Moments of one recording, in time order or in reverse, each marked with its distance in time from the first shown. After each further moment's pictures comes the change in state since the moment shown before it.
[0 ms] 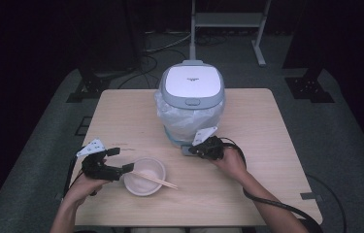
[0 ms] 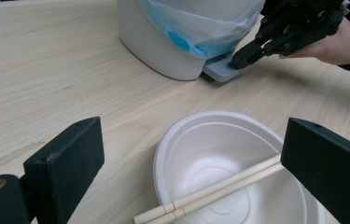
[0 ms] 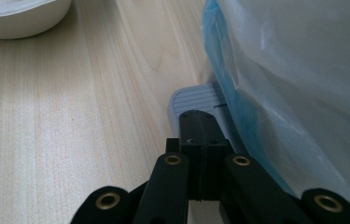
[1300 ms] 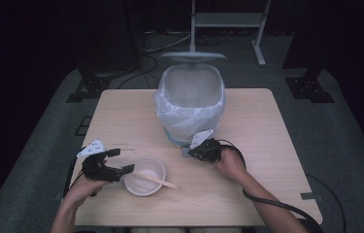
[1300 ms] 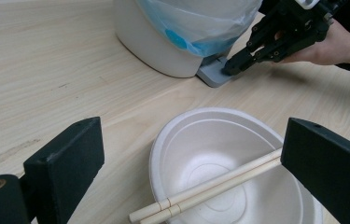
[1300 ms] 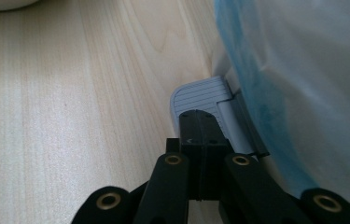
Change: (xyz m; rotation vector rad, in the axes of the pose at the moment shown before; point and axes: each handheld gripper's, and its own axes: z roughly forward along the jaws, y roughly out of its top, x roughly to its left) left arm -0.001 -0.002 -0.001 0.009 -0.007 0.005; right arm 0.004 -0.003 0.012 0.068 -0.004 -0.012
